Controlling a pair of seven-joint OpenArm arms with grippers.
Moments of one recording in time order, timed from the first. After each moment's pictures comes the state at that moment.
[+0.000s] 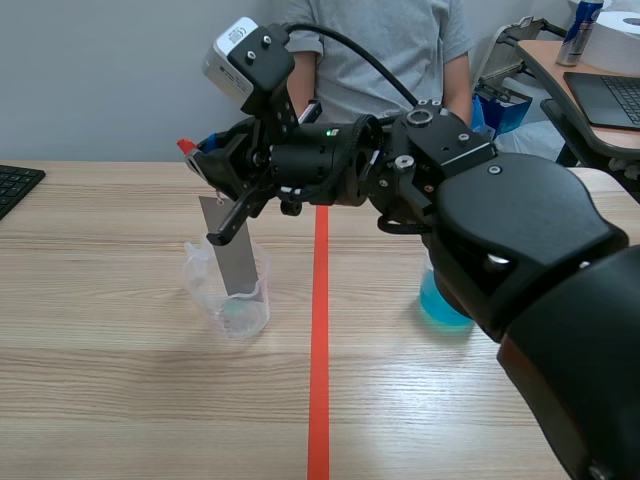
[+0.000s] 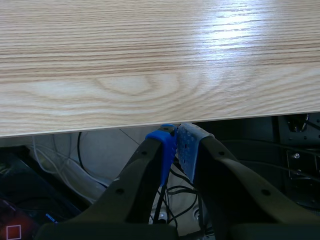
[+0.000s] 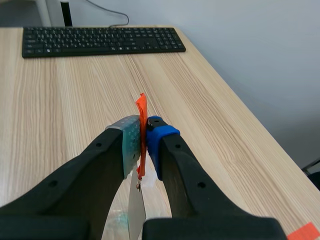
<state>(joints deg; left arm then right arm) 58.5 -41.3 -6.3 78.1 -36.8 -16.9 -17.2 20.0 2.1 -25.7 72.9 -3.0 43.4 2.4</state>
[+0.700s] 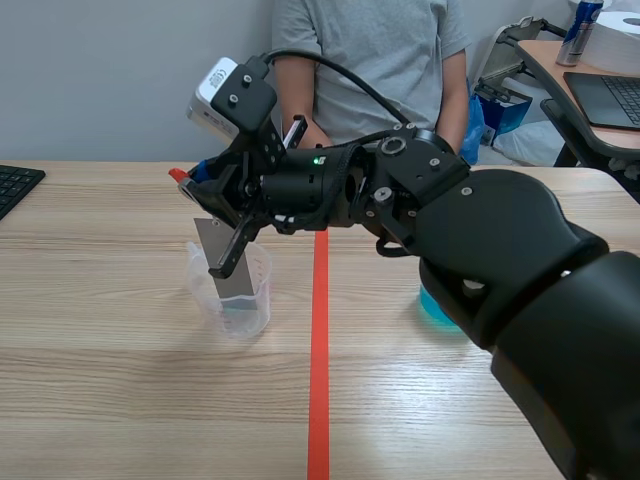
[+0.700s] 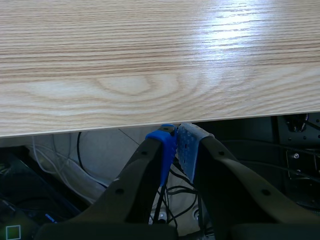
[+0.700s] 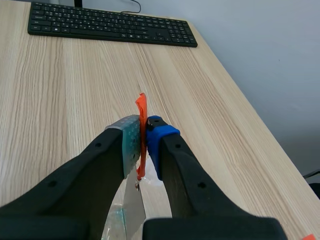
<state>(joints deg) 58.5 -41.3 -6.3 78.1 -36.8 -16.9 -17.2 20.4 2.0 -28.7 69.4 -11.5 42.9 10.0</state>
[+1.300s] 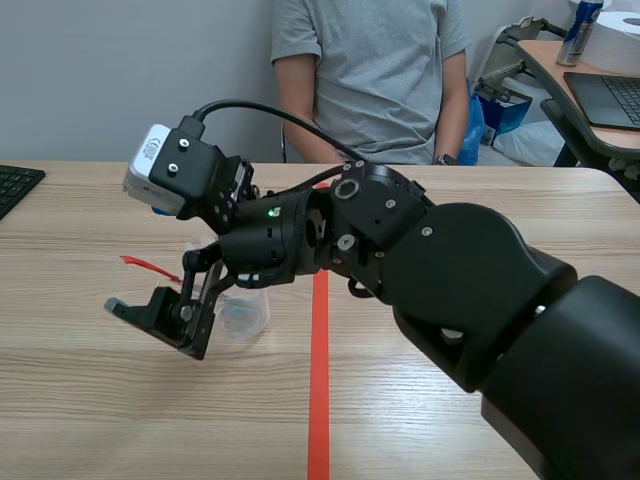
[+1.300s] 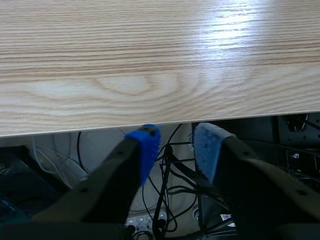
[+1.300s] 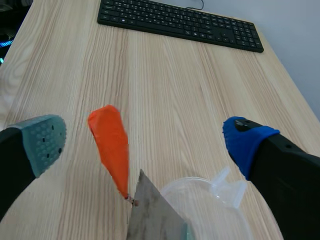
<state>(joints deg) 58.5 -41.3 -6.3 78.1 -36.8 -16.9 -17.2 18.5 2.1 -38.0 69.3 -12.5 45.4 11.6</state>
